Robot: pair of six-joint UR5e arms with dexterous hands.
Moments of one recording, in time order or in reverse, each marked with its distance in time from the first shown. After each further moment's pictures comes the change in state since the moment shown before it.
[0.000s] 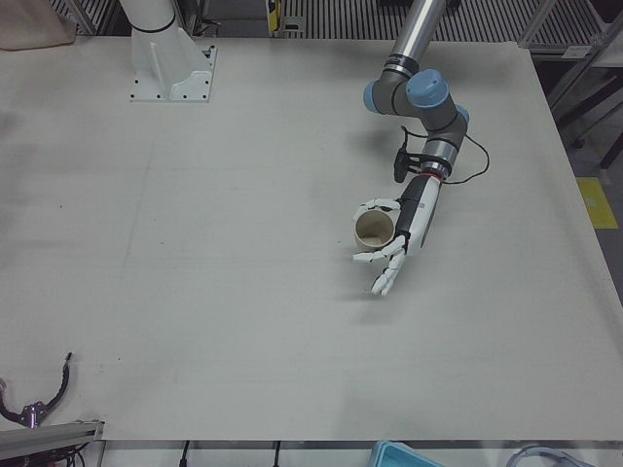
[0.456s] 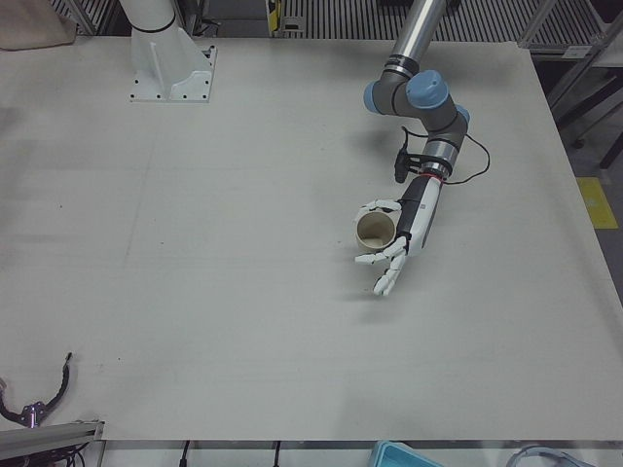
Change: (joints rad) left arm 0.003 0.000 0.007 0.010 -0.001 0.001; right arm -0.041 -0.005 -0.010 0.001 0.035 0.009
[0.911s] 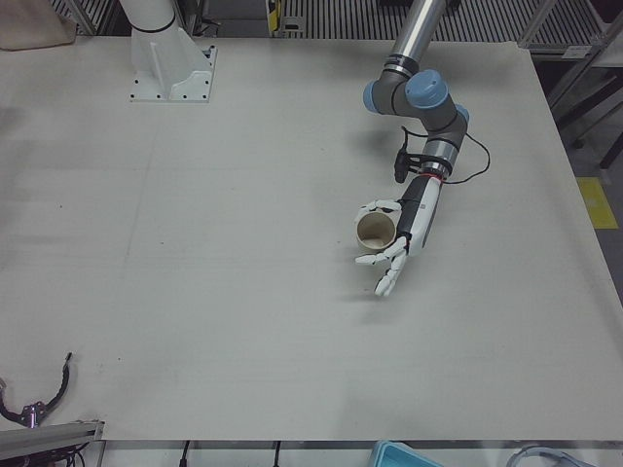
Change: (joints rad) left arm 0.000 0.000 -0.006 0.011 -0.002 0.000; right arm -0.006 0.005 -0.011 0.003 0.050 0.044
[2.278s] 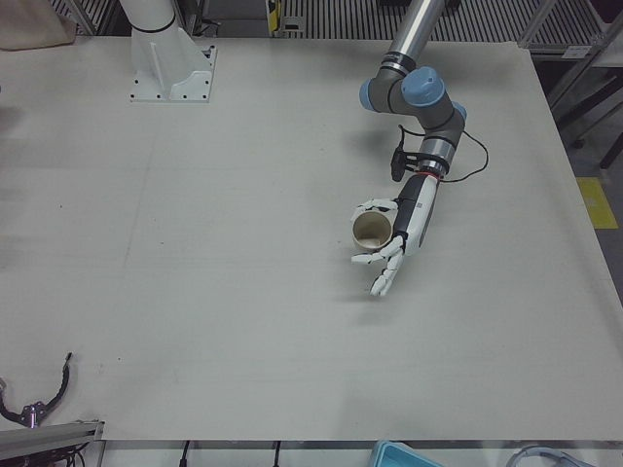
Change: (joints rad) left arm 0.000 -0.003 -0.029 0.040 0.000 0.000; right arm -0.050 0.021 -0.133 0.051 0.148 -0.007
